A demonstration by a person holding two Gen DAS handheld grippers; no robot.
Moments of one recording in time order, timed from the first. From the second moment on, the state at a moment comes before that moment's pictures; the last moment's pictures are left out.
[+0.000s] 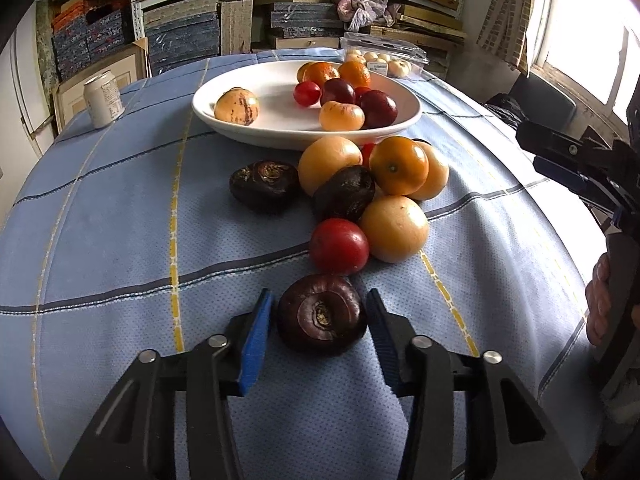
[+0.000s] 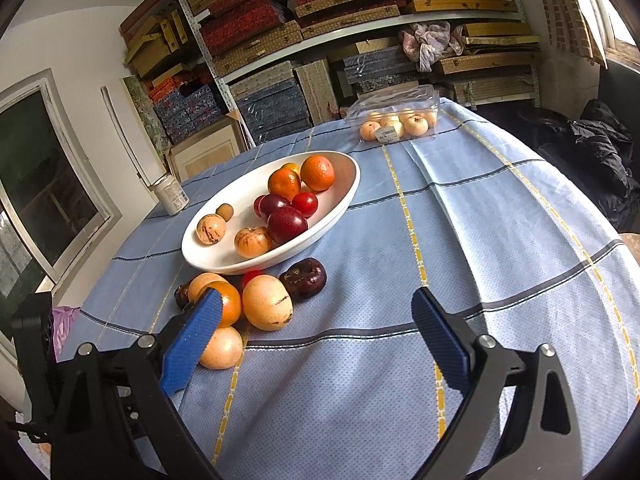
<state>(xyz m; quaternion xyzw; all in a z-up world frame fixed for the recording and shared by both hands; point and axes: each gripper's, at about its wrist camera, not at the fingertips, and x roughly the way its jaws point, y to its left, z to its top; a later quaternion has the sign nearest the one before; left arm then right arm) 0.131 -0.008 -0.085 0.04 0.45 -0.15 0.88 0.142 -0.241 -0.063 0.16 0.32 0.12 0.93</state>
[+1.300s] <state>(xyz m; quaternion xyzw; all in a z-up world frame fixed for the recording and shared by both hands) 0.145 0.029 -0.082 0.01 0.44 -0.06 0.89 0.159 -0.125 -0.092 -0.03 0.41 0.20 0.89</state>
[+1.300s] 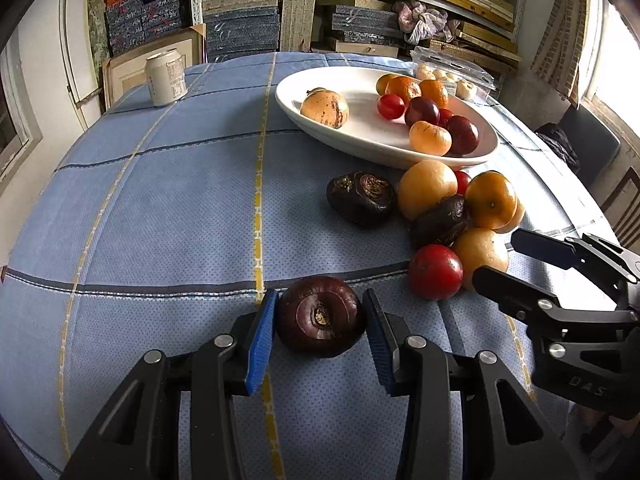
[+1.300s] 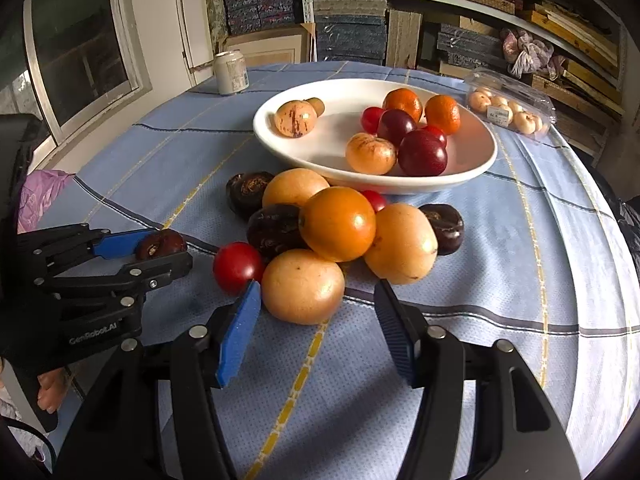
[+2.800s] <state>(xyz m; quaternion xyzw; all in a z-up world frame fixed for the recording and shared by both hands) 0.135 0.022 -0.071 0.04 0.40 -0.04 0.91 0.109 -0.148 -0.078 0.04 0.37 0.20 0.91</state>
